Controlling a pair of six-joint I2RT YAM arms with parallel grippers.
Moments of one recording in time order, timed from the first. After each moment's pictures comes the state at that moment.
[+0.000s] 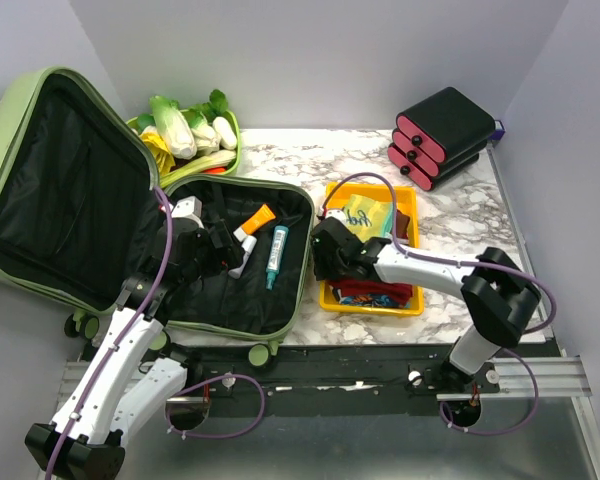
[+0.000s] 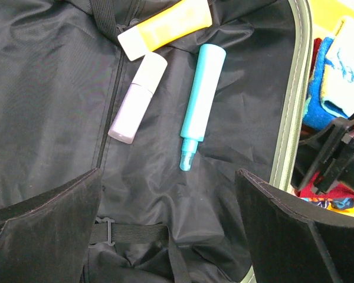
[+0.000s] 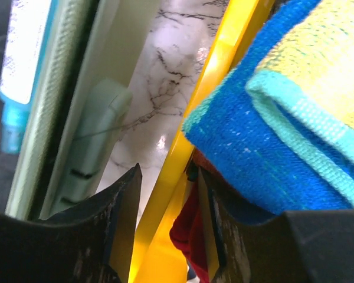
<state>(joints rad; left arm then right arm) -0.35 0.74 0.81 -0.68 -0.06 -0.57 0.90 1.63 1.01 -0.29 0.21 0.55</state>
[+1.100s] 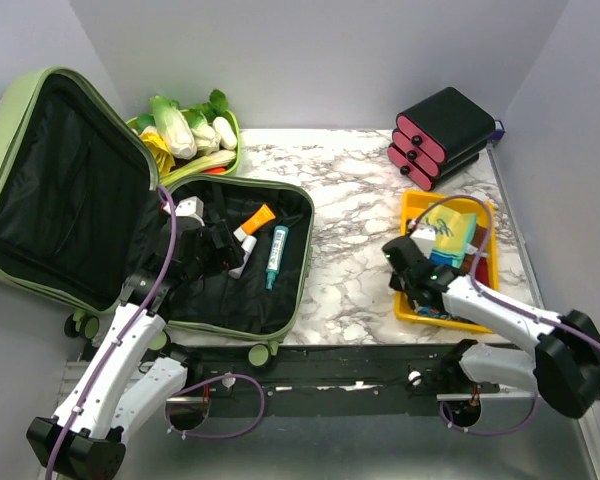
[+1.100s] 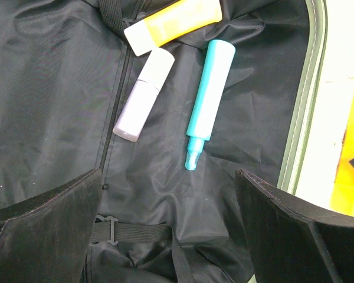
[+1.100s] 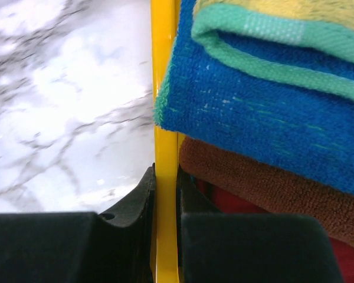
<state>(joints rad) -0.35 0.77 0.80 -0.68 -0.06 -0.57 0.70 1.21 0.61 -0.40 0.52 0.73</state>
